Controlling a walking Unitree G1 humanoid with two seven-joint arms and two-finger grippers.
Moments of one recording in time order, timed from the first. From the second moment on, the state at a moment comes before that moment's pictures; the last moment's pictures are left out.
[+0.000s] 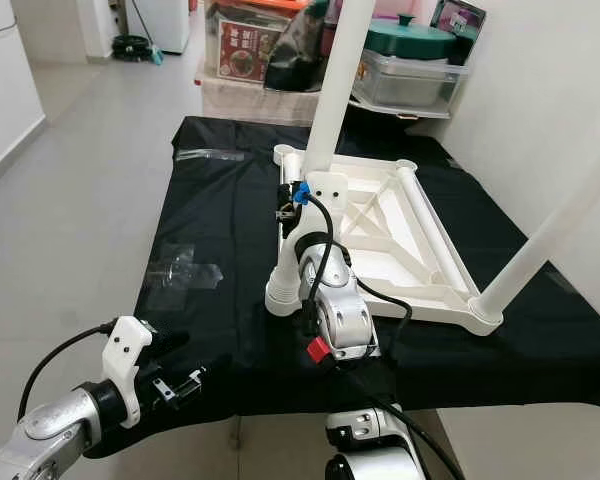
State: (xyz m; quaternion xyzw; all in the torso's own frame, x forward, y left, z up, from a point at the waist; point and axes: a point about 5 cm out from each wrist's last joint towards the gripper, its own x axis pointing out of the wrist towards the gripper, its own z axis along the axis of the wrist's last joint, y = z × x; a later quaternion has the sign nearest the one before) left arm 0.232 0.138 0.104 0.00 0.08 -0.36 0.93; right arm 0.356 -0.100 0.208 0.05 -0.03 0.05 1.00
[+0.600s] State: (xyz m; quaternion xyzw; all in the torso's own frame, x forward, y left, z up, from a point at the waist) left arm 0.233 0.137 0.105 0.00 0.08 -0.36 0.93; right arm 0.355 -0.100 0.199 0.05 -0.01 0.05 1.00
